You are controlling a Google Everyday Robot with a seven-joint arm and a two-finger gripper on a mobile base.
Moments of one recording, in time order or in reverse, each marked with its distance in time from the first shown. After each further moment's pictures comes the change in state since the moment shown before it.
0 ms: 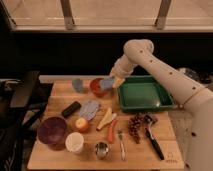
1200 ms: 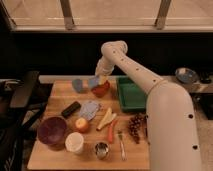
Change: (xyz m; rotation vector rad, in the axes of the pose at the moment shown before) arm -0.039 -0.058 0.096 -0.011 0.001 -0.125
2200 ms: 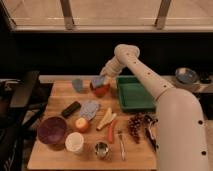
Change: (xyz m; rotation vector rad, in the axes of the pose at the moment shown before) arm 0.030 0.016 -0.006 0.044 -0.101 0.051
